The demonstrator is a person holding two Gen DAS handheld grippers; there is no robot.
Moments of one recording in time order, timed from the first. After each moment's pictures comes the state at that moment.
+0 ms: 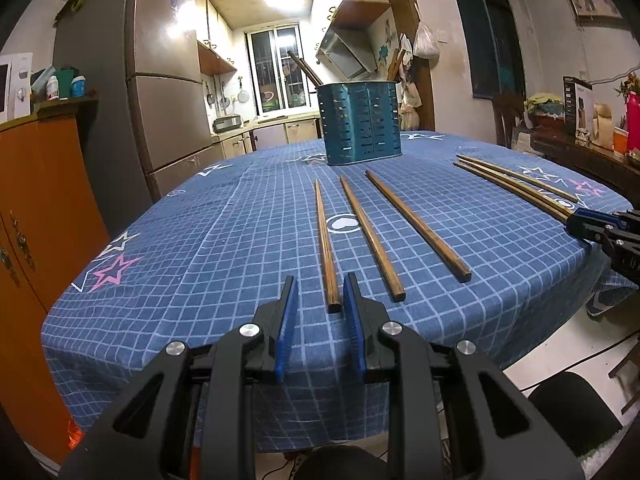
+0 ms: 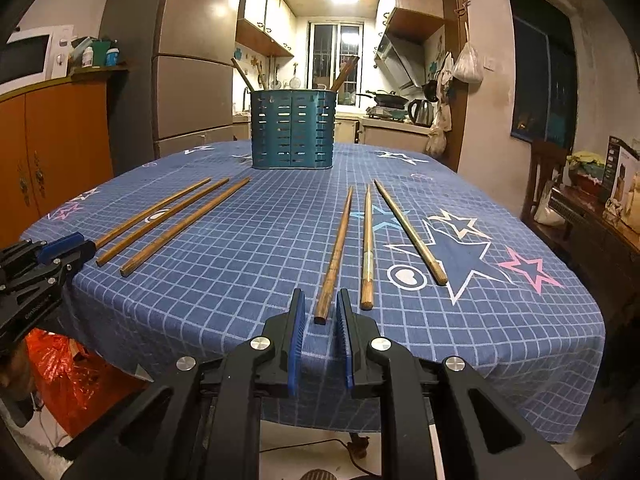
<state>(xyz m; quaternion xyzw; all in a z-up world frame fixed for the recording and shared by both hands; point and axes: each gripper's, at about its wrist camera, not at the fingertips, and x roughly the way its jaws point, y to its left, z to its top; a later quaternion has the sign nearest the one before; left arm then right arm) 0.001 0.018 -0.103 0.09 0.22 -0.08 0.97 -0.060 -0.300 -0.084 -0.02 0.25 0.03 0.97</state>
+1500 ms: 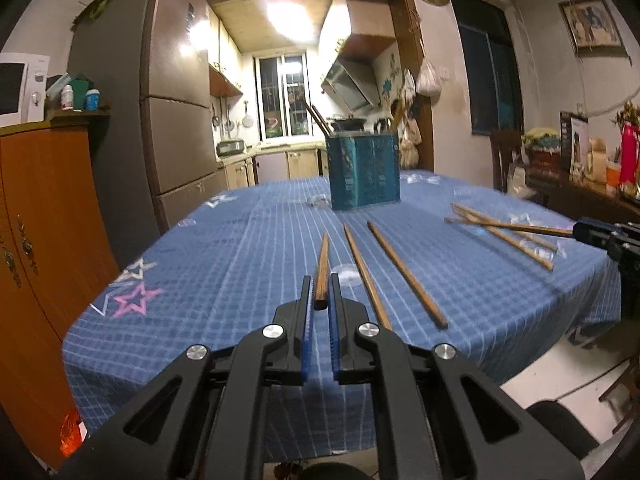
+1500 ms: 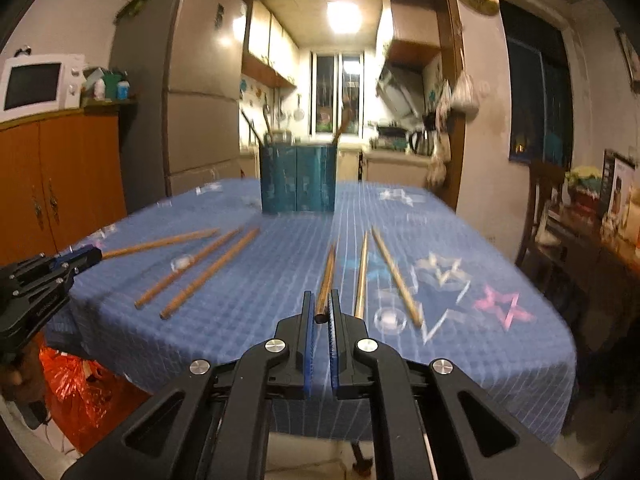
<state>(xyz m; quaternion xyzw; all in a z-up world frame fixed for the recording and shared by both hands) -0.026 0.031 -0.062 0.05 0.16 -0.08 0.98 -0.096 -0.313 -0.033 -0.01 0.18 0.05 0.98</state>
